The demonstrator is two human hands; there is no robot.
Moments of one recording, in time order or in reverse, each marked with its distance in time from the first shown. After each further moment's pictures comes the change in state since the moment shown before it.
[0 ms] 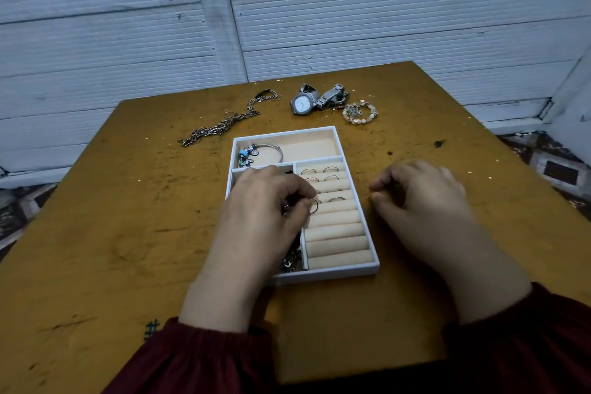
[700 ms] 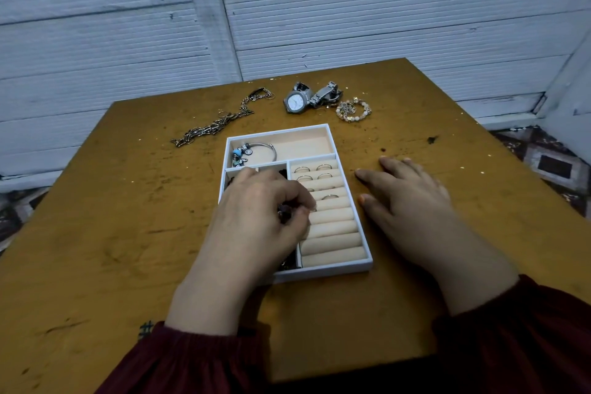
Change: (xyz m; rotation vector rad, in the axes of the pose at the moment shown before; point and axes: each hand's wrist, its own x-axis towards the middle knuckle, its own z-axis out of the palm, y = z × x) left_hand -0.001 0.002 -0.005 0.063 -0.107 0.058; right_hand 0.003 0.002 0.006 -0.090 -0.137 -0.029
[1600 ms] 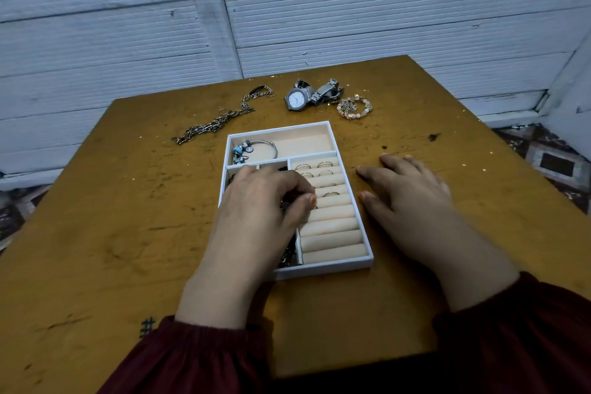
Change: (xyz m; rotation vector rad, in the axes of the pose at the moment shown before) left_hand 0.001 0.002 0.005 -0.004 0.038 -0.080; right_hand 0.001 -0.001 0.001 0.012 0.018 0.003
